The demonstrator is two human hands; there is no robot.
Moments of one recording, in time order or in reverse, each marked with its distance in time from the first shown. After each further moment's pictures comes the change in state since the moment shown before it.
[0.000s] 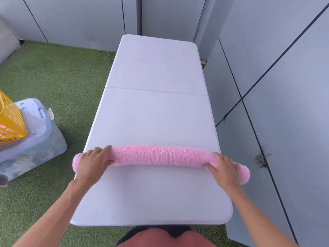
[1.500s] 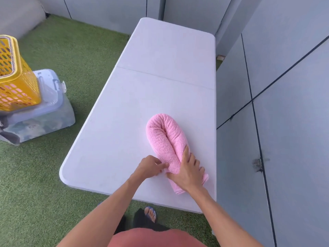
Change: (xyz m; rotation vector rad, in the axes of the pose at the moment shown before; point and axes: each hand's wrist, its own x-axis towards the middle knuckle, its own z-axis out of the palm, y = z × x) left_hand -0.045 0.202 0.056 -0.779 -0.595 -0.375; right_hand -0.060 -0.062 0.013 -0.077 -0.213 -0.228
